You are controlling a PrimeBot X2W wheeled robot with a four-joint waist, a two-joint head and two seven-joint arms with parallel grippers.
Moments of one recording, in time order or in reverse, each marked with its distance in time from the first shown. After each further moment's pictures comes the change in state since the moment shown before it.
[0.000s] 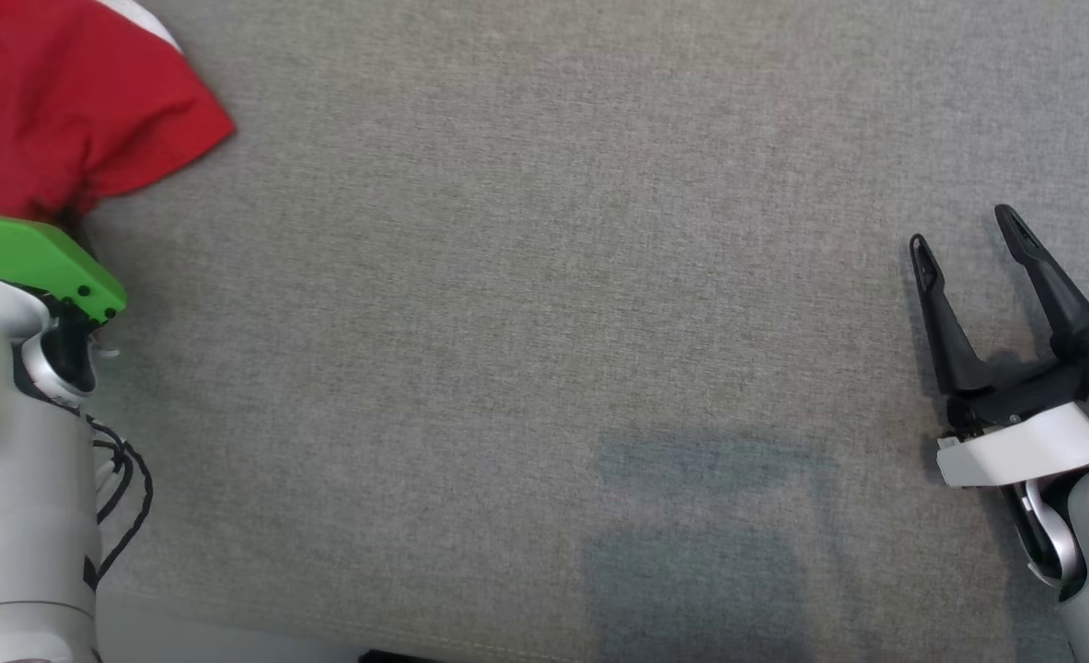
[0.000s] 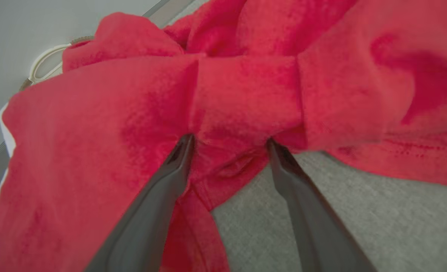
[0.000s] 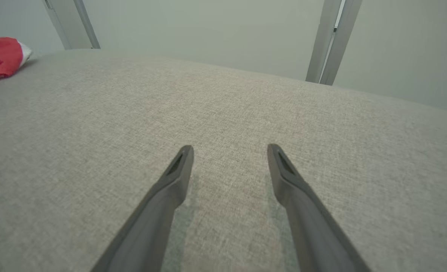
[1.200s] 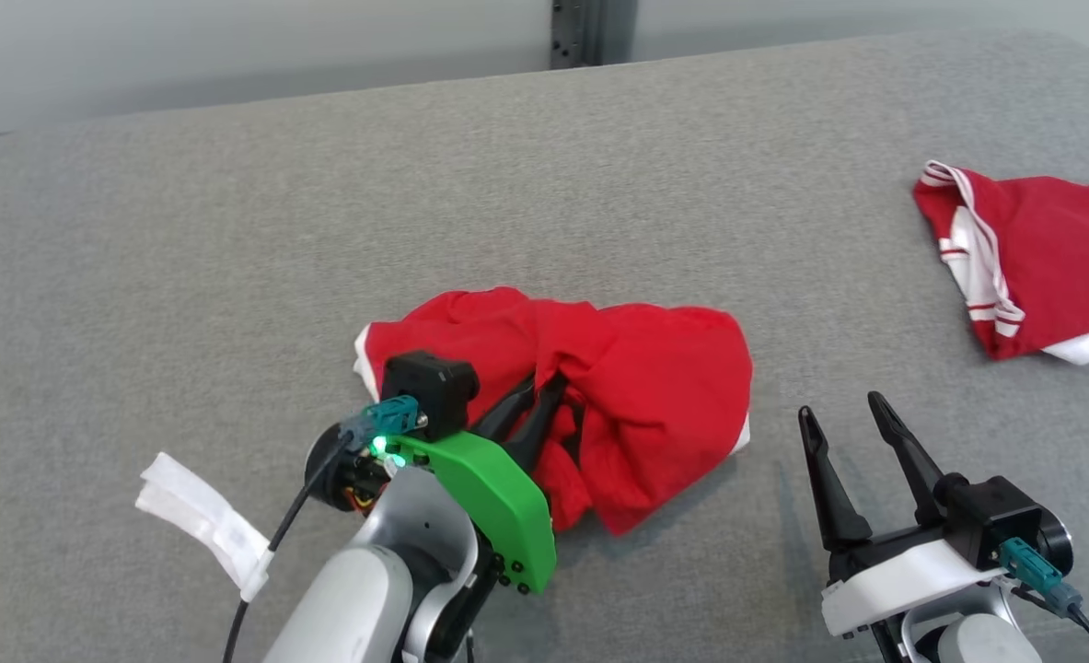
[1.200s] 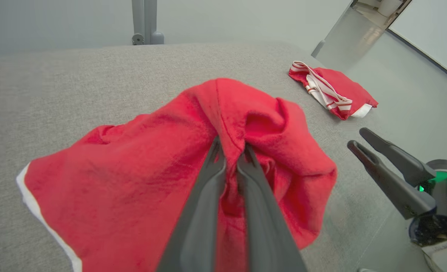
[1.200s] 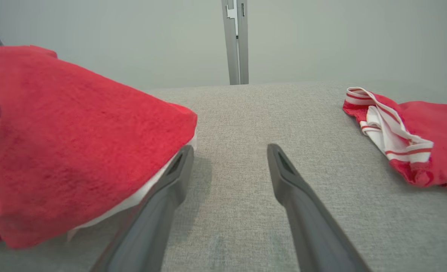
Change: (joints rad) left arm 0.578 -0.177 -0.607 -0.960 0.020 -0.157 0.164; right arm 0.202 0.254 0.023 0.108 0.004 0.000 -0.002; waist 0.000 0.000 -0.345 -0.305
